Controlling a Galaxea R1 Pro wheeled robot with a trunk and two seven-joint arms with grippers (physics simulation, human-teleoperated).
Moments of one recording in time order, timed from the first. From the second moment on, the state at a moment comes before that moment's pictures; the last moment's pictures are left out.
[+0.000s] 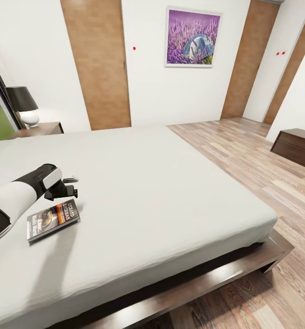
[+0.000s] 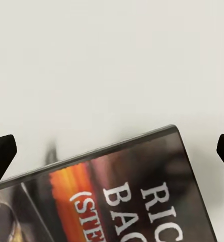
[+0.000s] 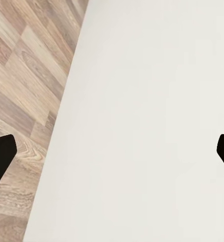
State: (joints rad) left arm -1.45 0.30 -1.03 -0.15 1.19 0.88 0.23; right arm -0.20 -0.77 -0.72 -1.07 0.58 0.96 -0.05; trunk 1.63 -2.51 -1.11
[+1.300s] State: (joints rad) left arm -1.45 0.30 -1.03 -0.15 1.19 0.88 0.23; right arm -0.20 -0.77 -0.72 -1.07 0.59 0.96 -0.05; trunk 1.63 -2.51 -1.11
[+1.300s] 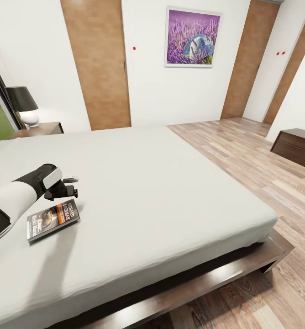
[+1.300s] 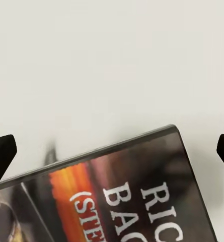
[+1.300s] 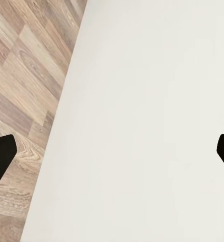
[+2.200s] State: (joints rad) left arm -1.45 0.30 -1.03 -0.15 1.19 0.88 0.23; right arm -0.20 -0.77 -0.72 -1.07 0.59 0.96 -0.05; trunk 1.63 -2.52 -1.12
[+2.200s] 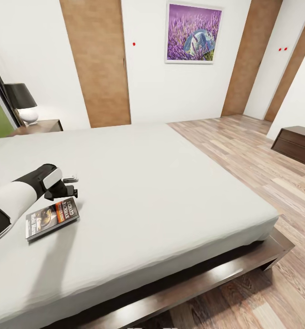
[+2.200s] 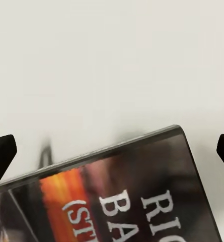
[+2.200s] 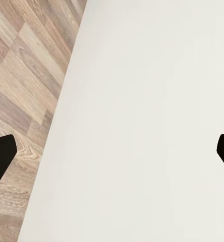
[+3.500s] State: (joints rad) left arm -1.45 0.30 -1.02 -0.15 1.19 0.88 0.23; right arm -0.20 -0.77 -0.72 -1.07 0.59 0.96 -0.05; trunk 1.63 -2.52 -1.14
